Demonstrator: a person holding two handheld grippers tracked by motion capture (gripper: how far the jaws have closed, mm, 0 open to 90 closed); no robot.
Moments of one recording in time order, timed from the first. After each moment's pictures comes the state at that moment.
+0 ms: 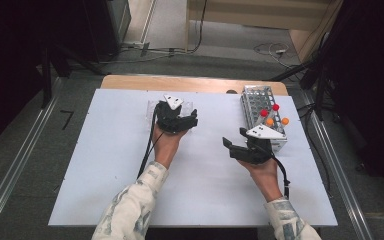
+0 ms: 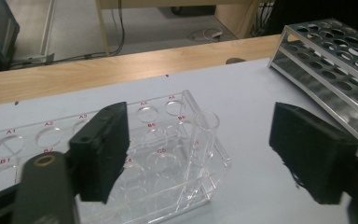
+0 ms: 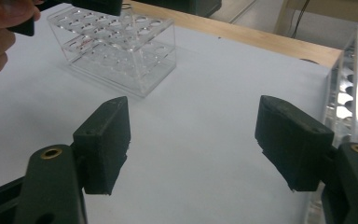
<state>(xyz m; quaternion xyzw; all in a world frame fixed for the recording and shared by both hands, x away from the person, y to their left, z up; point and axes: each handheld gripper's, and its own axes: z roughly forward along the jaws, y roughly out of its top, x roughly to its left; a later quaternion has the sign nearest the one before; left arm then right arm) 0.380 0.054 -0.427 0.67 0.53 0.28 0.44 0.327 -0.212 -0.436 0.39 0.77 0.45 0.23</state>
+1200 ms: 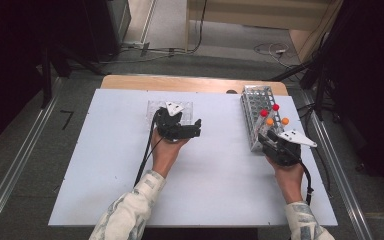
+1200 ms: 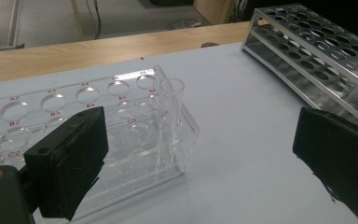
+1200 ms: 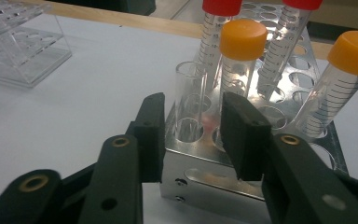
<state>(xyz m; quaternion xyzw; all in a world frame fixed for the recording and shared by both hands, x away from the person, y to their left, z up) 0.363 0.051 -0.433 0.69 0.51 0.25 0.45 0.336 -0.287 -0.455 0.47 0.71 0.42 0.30</state>
